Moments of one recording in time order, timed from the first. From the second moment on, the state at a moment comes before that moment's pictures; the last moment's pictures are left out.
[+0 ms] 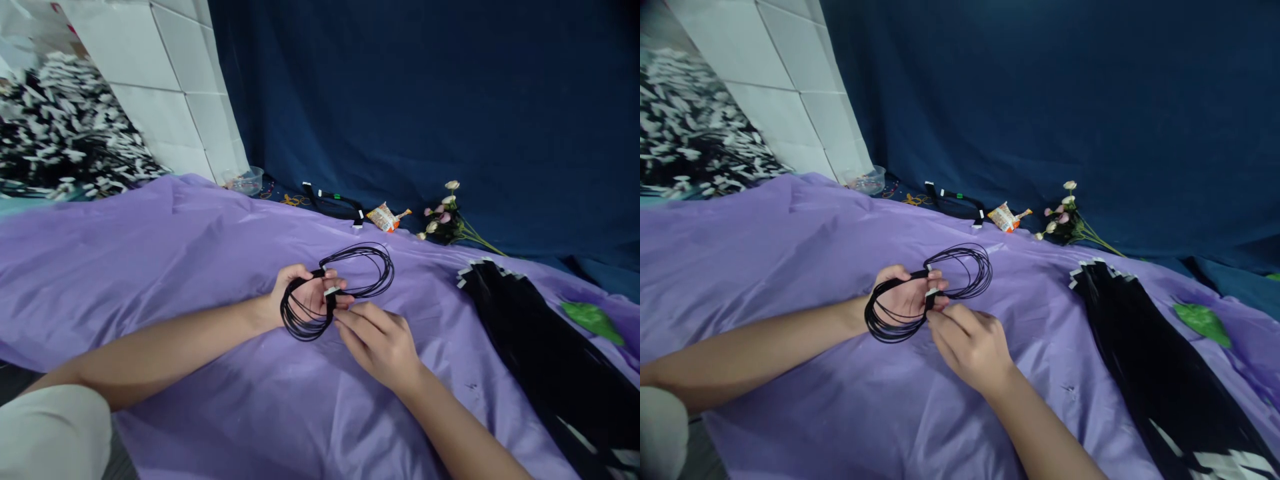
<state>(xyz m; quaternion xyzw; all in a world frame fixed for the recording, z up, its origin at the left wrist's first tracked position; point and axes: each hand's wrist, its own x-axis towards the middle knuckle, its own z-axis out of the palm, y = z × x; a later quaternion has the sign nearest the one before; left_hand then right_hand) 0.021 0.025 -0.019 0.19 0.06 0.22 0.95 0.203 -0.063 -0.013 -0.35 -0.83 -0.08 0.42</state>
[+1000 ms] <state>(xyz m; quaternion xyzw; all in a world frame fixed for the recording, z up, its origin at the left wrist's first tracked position) 0.024 0.017 -0.014 0.21 0.09 0.21 0.95 0.207 -0.062 -0.011 -0.33 -0.84 -0.13 0.42</state>
